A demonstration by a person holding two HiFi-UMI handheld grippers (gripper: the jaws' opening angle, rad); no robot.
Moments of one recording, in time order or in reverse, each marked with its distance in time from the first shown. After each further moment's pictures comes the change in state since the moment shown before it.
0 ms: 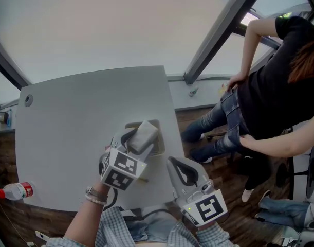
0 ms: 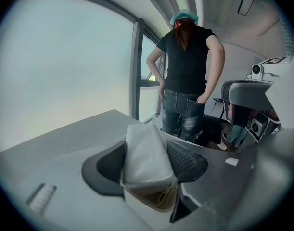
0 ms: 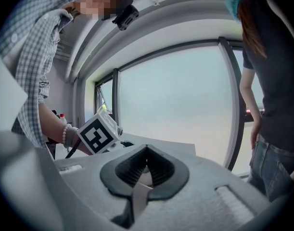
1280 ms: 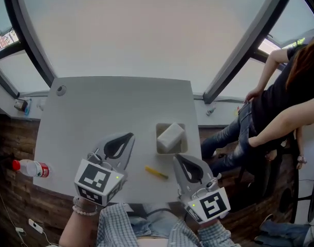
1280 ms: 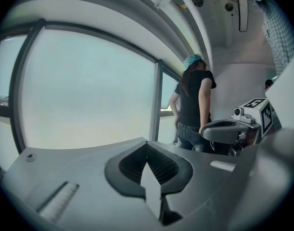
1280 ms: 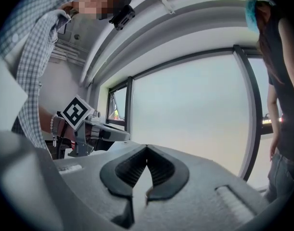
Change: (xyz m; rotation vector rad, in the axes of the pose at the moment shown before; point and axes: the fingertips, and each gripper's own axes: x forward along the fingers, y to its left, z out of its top) left arm -0.180 0.052 0.038 -0.143 -0.360 0.227; right arm 0.015 0.061 0.043 -0.070 -0.110 0.118
